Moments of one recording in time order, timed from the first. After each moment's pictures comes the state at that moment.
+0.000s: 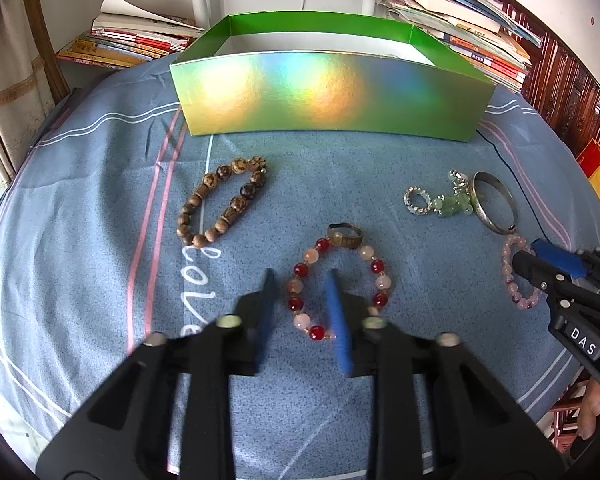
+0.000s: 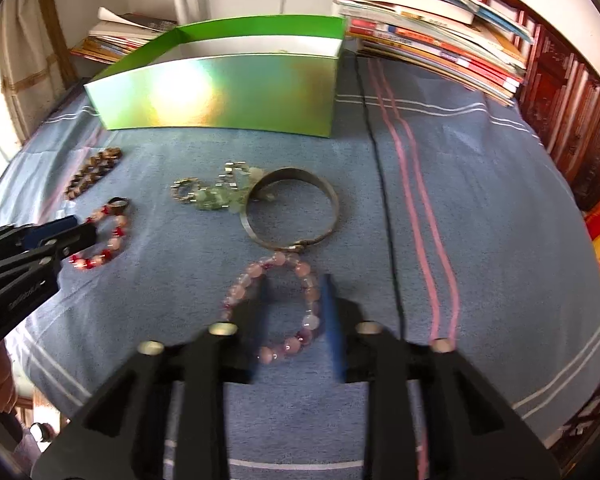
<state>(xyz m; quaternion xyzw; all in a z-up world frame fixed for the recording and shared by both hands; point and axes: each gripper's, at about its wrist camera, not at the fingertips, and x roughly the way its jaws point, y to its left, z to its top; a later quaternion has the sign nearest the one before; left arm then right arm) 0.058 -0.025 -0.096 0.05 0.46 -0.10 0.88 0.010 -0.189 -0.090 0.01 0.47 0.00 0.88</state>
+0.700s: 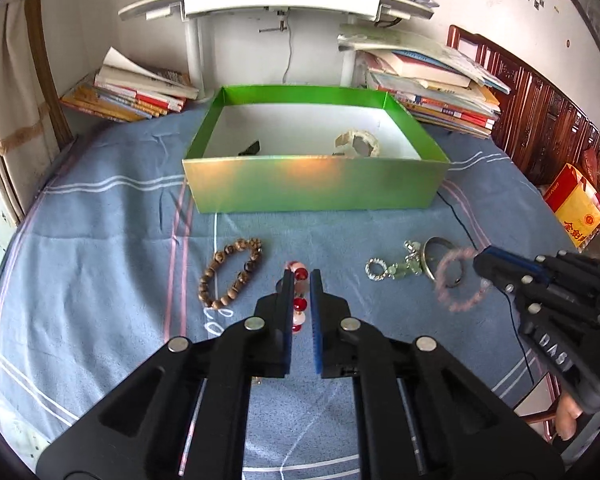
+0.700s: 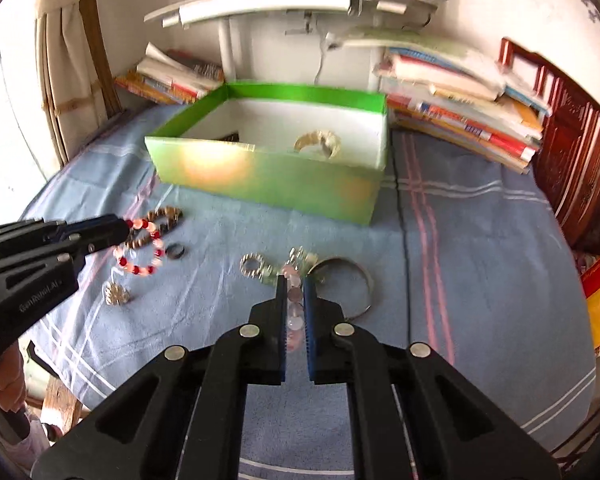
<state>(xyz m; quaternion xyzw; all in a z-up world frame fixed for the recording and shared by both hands) 0.052 -0.020 -0.032 0.04 0.41 -0.14 0.90 0.016 -0.166 -0.033 -0.01 0.41 0.05 0.91</state>
